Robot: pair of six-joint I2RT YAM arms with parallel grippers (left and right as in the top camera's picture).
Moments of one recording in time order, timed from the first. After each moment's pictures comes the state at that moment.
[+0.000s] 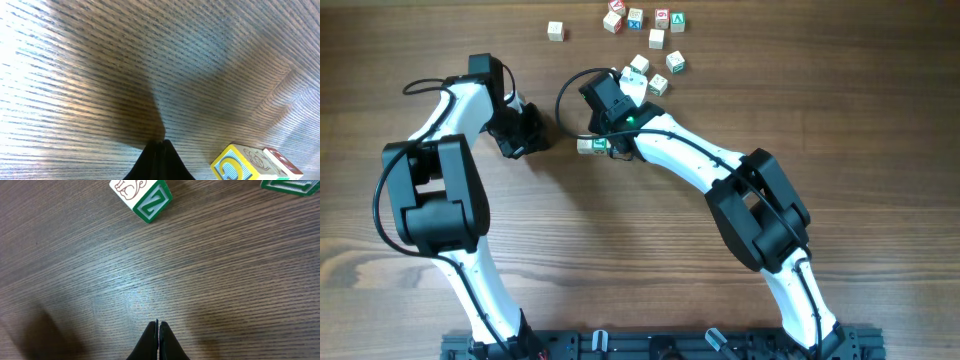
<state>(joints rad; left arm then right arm) 0.10 2.16 1.51 -0.89 0.36 -0.41 0.72 2.29 1.72 -0.41 0.21 0.93</state>
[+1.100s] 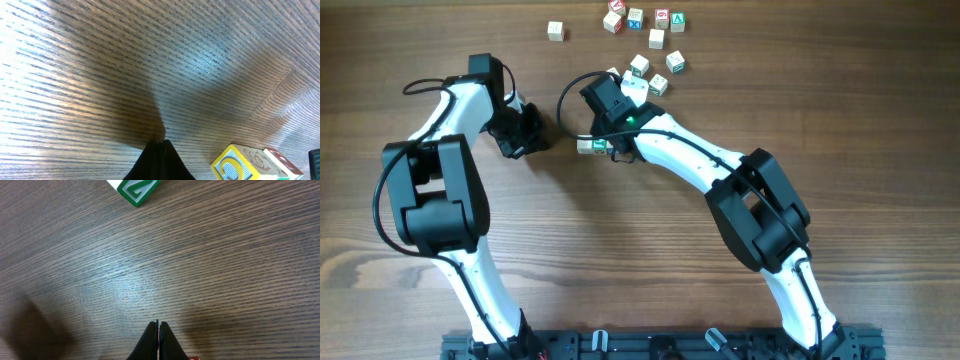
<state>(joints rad) 0.10 2.16 1.51 -0.88 0.36 -0.41 0.72 2.29 1.72 -0.46 0.19 0.93</state>
